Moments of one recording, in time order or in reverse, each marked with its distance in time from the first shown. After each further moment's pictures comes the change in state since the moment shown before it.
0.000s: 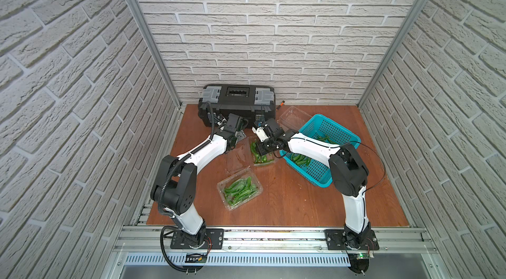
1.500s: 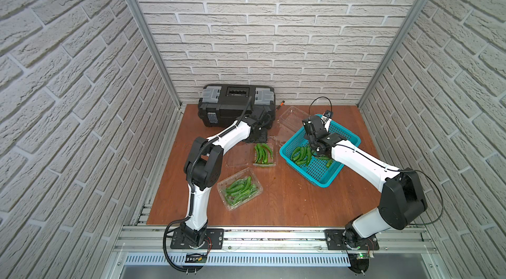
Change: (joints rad) left arm -0.168 0.369 0.468 -0.309 0.258 0.431; right arm -0.212 -0.408 -0.366 -0.035 0.840 0.516
